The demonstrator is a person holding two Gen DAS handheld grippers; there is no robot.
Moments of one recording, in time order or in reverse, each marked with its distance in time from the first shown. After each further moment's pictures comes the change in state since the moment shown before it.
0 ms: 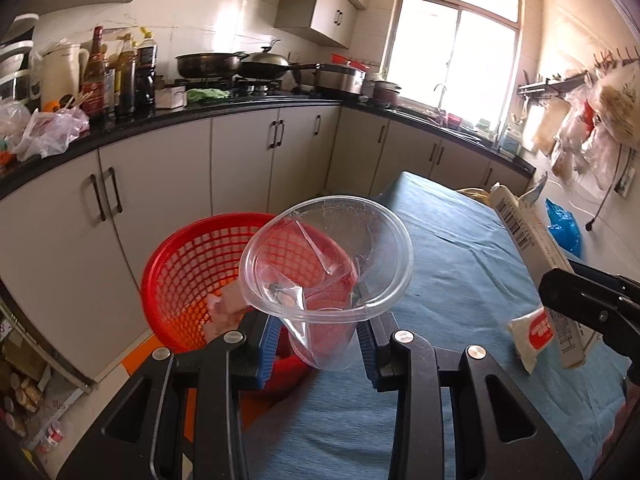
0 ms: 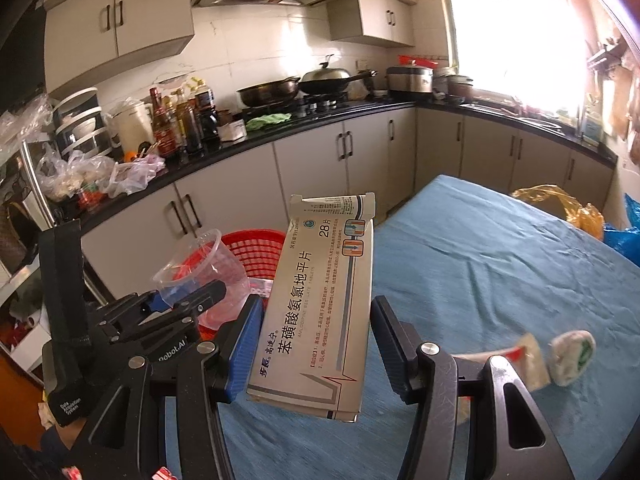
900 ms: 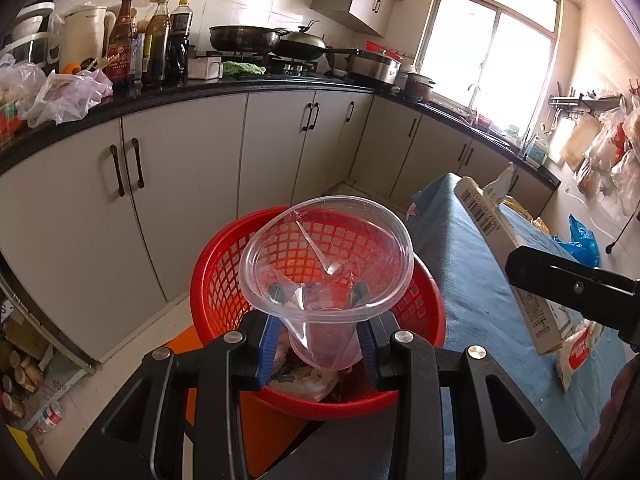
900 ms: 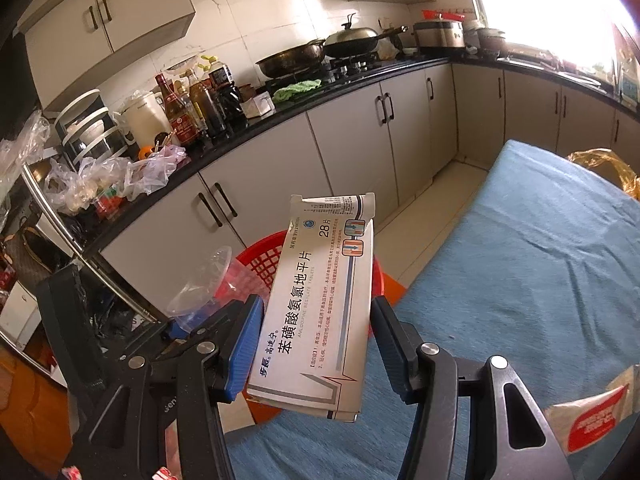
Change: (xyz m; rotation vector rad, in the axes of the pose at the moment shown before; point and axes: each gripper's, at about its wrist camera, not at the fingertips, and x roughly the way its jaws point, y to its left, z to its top) left arm 0.033 0.062 0.015 -0.087 0.065 0.040; right arm 0.100 0.035 0.038 0.099 0.126 0.165
